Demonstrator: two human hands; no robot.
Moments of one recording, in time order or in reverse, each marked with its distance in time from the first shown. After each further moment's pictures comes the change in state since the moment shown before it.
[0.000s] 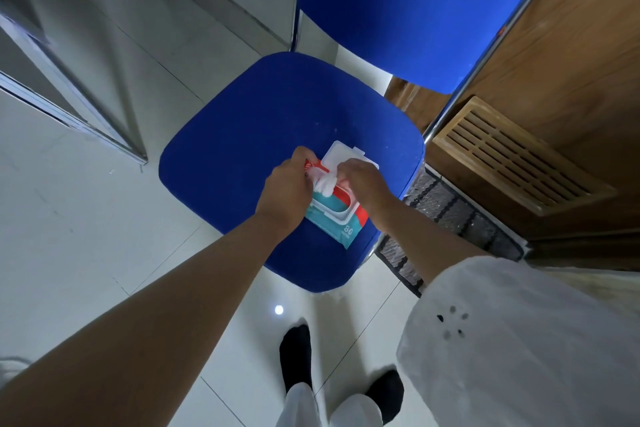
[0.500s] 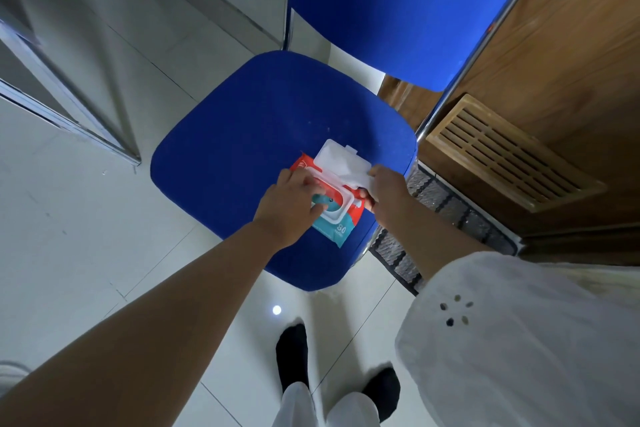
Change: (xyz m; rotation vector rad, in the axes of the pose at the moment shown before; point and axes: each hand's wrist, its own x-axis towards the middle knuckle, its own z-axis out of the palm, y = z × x) left_hand -0.007 -0.015 0.020 0.488 -0.163 0.234; right_hand 0.000 0.018 -0.027 0.435 0.200 0.343
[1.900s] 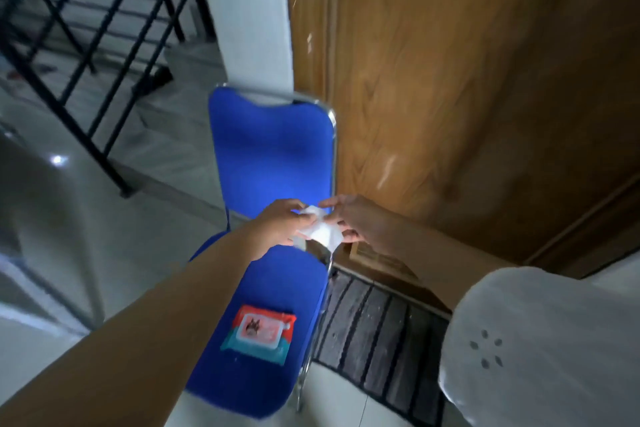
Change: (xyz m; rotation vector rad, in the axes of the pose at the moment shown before) left_hand -0.001 0.197 -0.262 -0.763 -0.143 -0.109; right_hand -0.211 -0.179 -0.139 -0.284 -0.244 -0.430
